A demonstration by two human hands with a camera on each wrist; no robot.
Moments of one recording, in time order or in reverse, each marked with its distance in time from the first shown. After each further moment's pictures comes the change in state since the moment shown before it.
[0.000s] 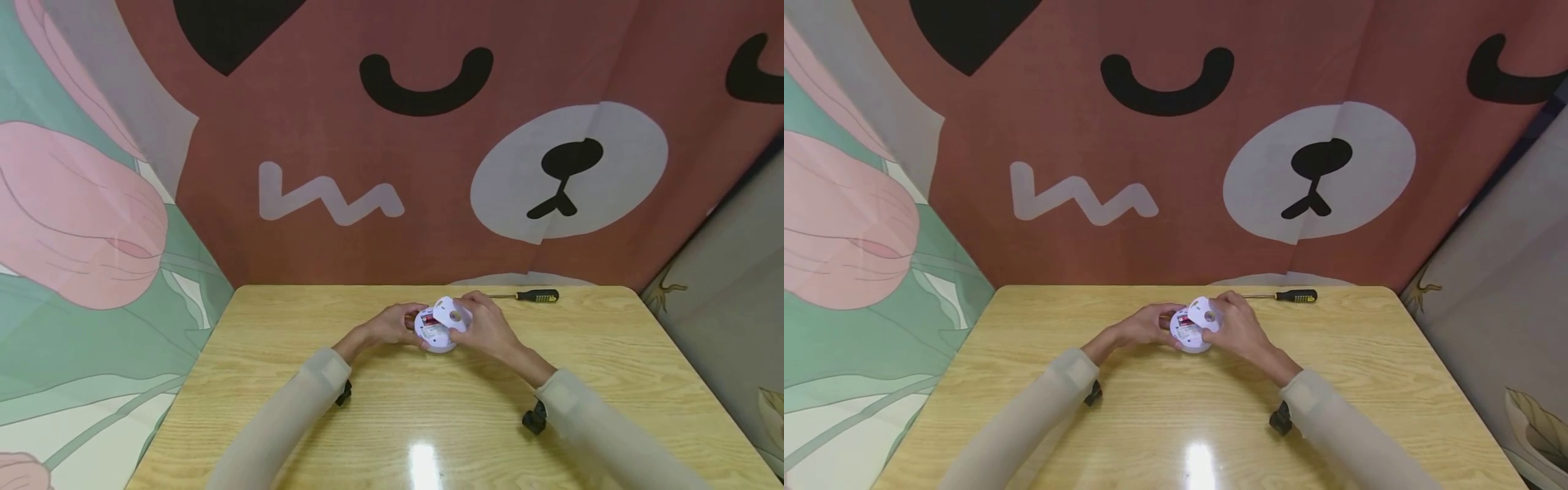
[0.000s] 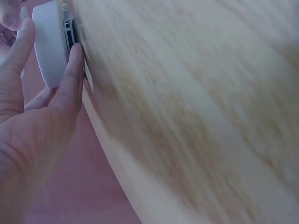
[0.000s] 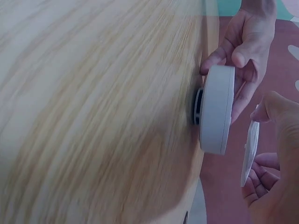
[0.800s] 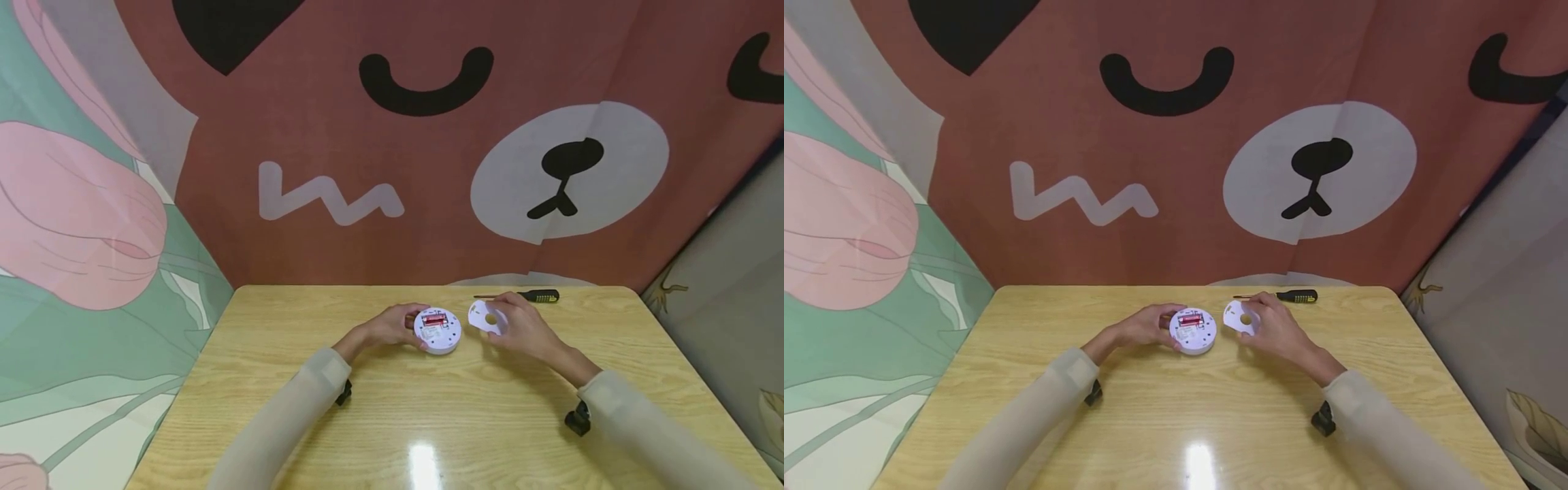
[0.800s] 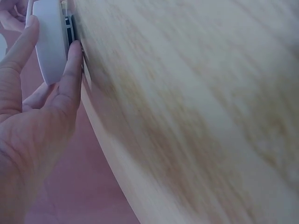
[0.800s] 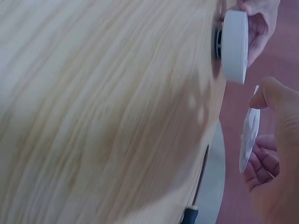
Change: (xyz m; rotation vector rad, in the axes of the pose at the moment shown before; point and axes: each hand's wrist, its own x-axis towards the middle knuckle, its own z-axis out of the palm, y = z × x) left_hand 0.001 0.000 -0.002 0.073 -0.005 -0.010; right_hand -0.022 0.058 -0.037 -0.100 -0.041 -0.110
